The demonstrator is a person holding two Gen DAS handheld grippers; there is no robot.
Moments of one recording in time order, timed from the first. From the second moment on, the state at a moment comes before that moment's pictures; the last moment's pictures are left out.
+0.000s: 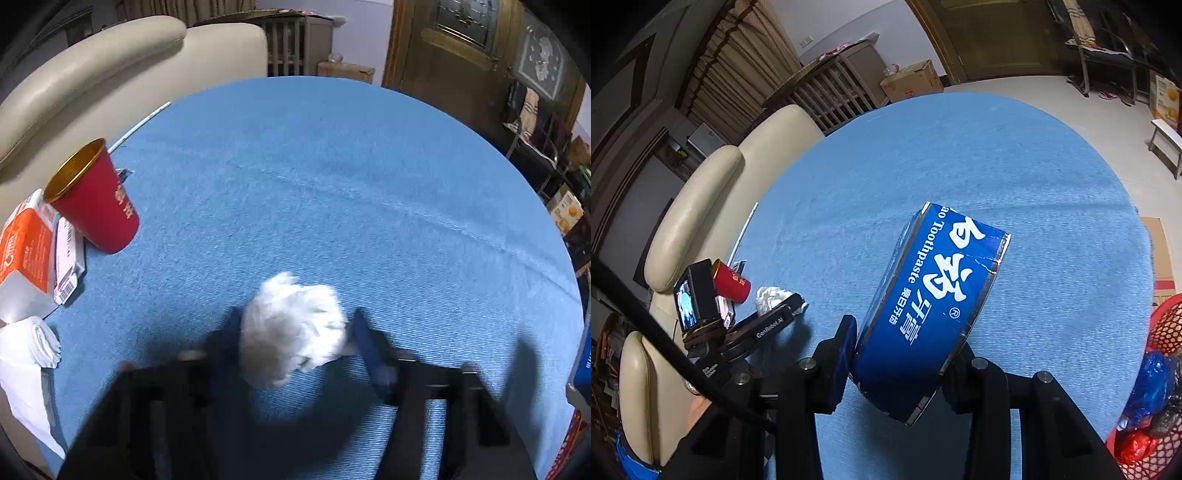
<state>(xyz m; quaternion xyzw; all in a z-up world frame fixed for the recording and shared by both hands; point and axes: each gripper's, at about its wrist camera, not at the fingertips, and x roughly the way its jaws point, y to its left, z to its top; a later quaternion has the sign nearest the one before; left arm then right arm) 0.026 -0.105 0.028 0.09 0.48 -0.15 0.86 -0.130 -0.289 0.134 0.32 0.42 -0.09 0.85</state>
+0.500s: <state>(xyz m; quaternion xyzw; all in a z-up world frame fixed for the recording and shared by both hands) -0.020 -0.126 0.091 0.09 0.41 -0.19 0.89 -0.160 -0.298 0.142 0.33 0.40 -0.09 0.85</state>
